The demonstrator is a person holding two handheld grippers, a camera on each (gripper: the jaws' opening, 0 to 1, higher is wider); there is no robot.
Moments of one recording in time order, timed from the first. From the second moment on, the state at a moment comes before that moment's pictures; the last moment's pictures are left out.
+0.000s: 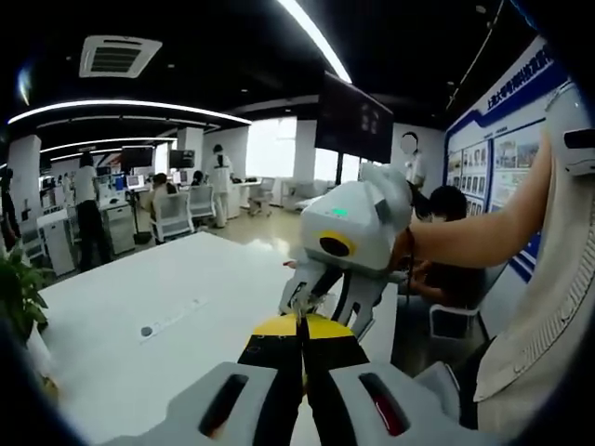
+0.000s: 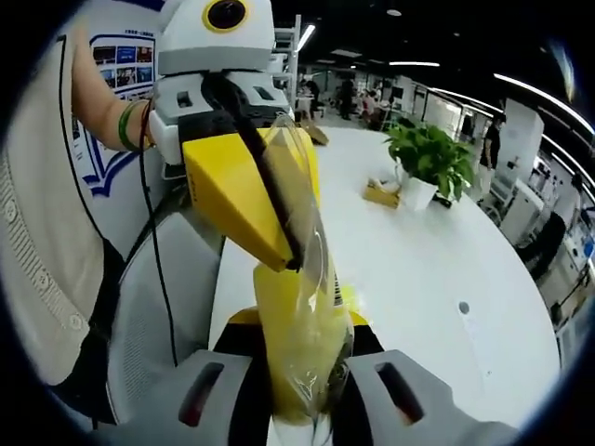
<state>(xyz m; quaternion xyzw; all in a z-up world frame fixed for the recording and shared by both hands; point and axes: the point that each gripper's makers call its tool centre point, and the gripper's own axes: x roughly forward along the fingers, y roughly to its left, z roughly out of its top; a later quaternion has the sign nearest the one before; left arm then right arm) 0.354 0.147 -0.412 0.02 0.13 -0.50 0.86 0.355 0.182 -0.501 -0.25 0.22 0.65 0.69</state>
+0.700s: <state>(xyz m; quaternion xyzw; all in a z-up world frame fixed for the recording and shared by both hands) 0.357 0.148 -0.404 0.02 0.12 -0.49 0.86 0.364 0.184 -0.492 -0.25 0.19 0.64 0.70</state>
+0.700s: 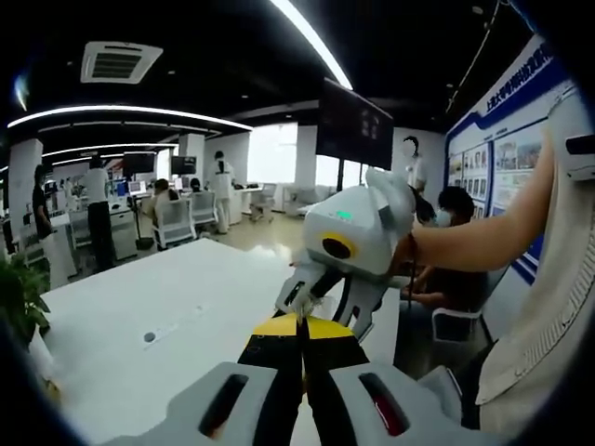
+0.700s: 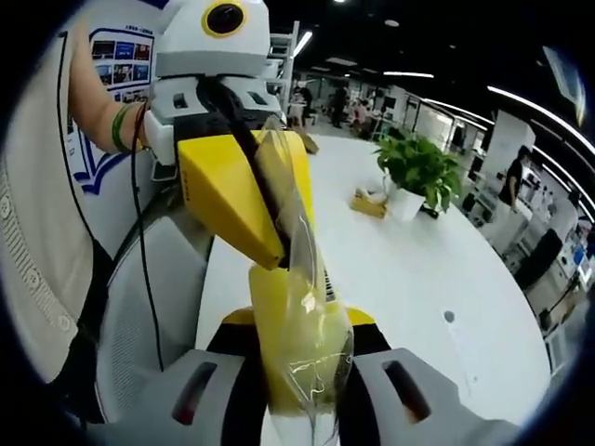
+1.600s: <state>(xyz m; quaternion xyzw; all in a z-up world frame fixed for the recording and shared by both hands) 0.360 0.148 -0.401 0.01 0.11 -0.50 0.86 0.368 0.185 -0.488 -0.24 0.17 0.64 0.71</state>
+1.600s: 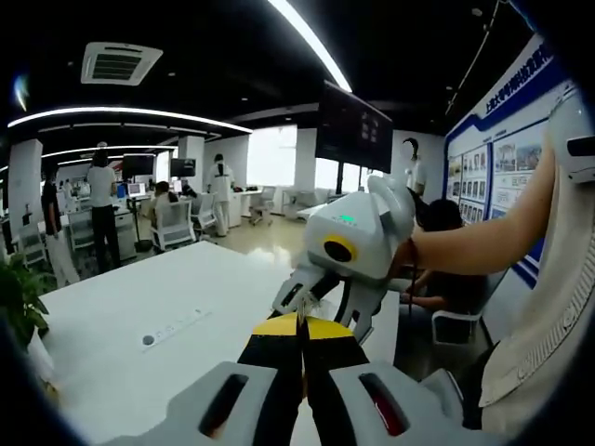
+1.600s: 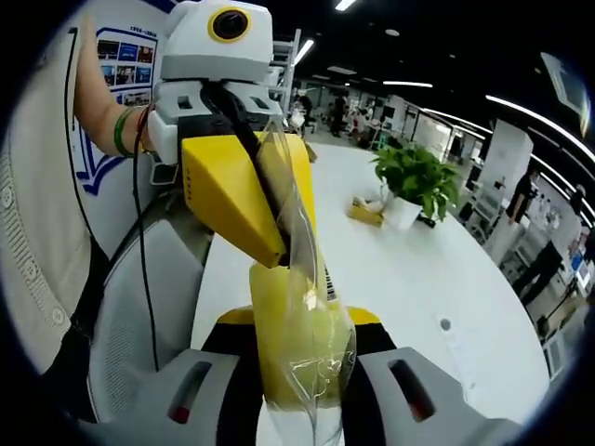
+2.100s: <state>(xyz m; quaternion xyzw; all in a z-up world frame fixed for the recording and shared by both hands) 0.361 0.149 -0.404 0.01 0.11 -0.49 0.86 0.367 0.188 -0.492 -0.22 0.18 0.65 0.71</state>
